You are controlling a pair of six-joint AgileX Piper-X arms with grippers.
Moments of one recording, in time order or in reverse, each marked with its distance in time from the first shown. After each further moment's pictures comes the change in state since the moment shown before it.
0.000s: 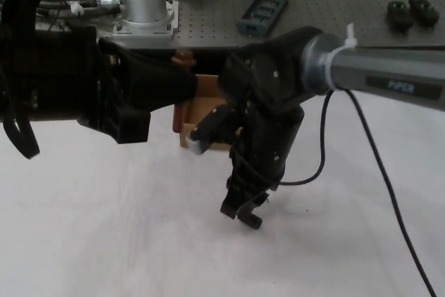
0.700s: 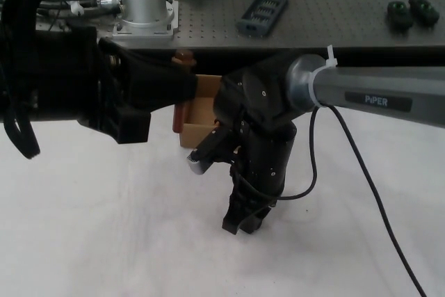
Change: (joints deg) left arm 0.0 0.0 0.0 0.0 0.0 0.0; right arm 0.5 1.8 -0.3 0.1 0.9 0.7
